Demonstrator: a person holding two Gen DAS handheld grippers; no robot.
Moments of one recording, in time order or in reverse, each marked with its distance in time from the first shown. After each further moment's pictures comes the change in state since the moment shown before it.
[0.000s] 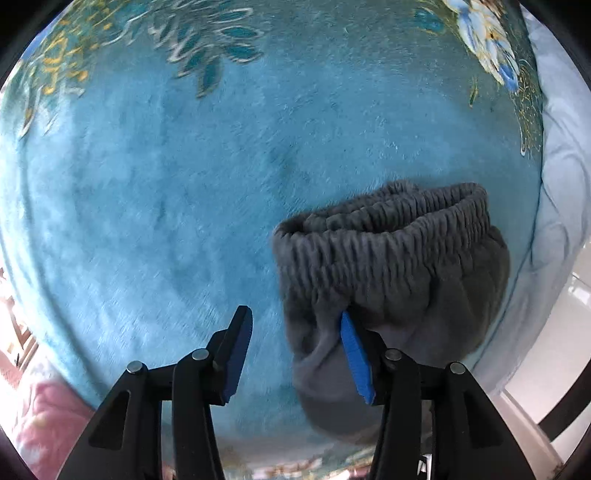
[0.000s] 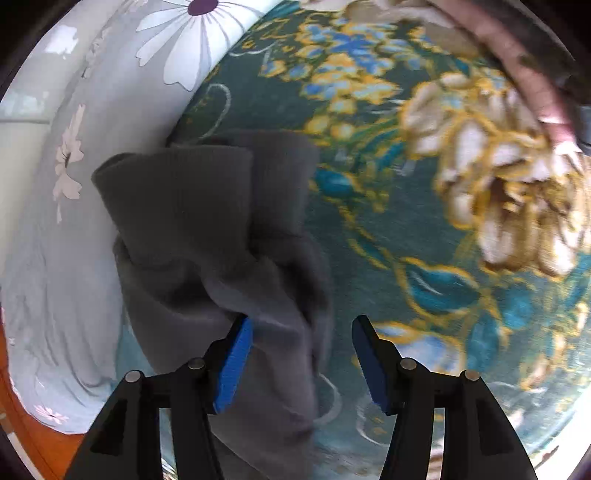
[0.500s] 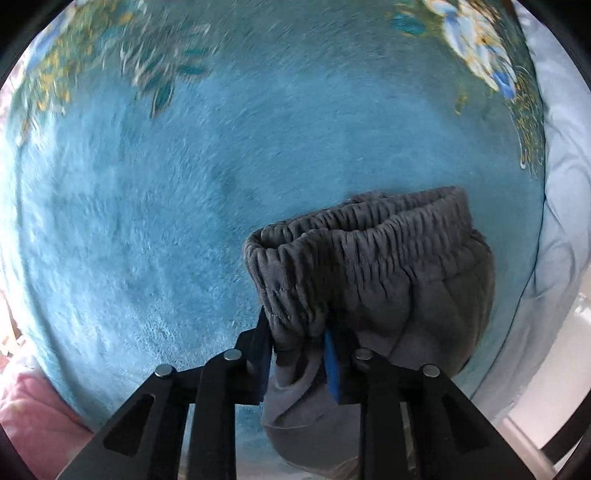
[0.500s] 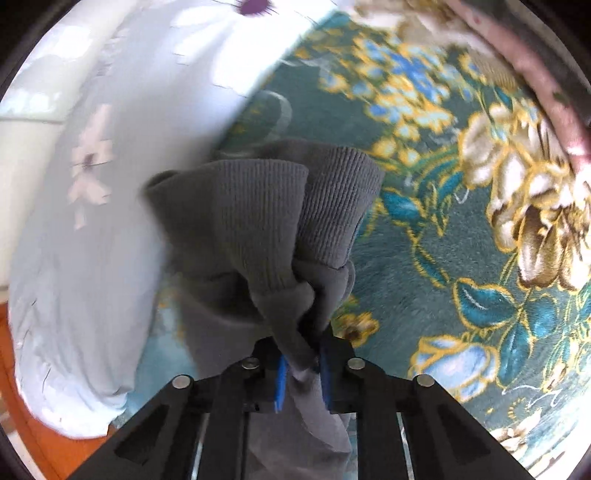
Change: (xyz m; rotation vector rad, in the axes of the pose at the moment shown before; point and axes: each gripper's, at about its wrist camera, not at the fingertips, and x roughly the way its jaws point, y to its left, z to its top) left arm -0.011 -0.044 0.001 -0.022 -0.106 0.034; right arm -0.026 0.033 0.007 -0.038 -0.014 0.036
